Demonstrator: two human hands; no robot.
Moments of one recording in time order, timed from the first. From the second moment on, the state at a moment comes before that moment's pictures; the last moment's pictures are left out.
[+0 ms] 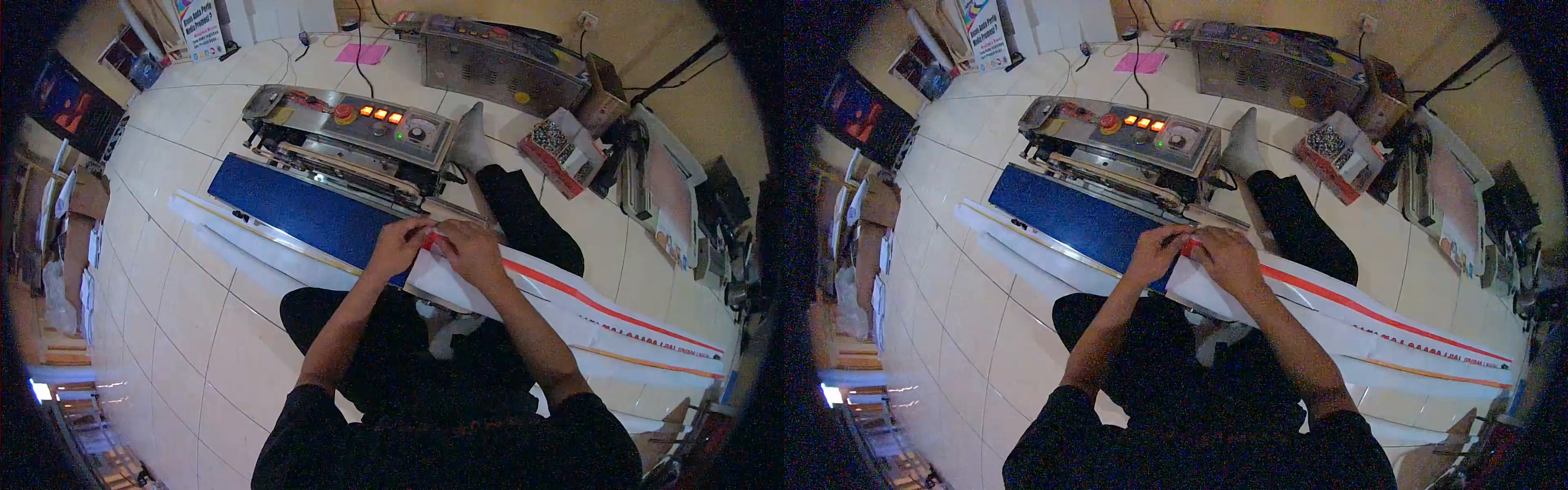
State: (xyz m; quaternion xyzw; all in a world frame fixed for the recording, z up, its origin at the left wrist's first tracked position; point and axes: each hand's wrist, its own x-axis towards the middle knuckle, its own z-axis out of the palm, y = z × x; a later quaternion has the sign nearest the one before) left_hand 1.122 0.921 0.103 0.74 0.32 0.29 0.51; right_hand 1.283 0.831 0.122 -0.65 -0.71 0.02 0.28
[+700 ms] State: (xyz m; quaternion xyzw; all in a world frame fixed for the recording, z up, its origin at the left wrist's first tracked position) left_hand 1.123 0.918 0.107 0.82 0.31 0.29 0.38; right_hand 1.290 0.835 0.115 -0.69 -0.64 0.21 0.27
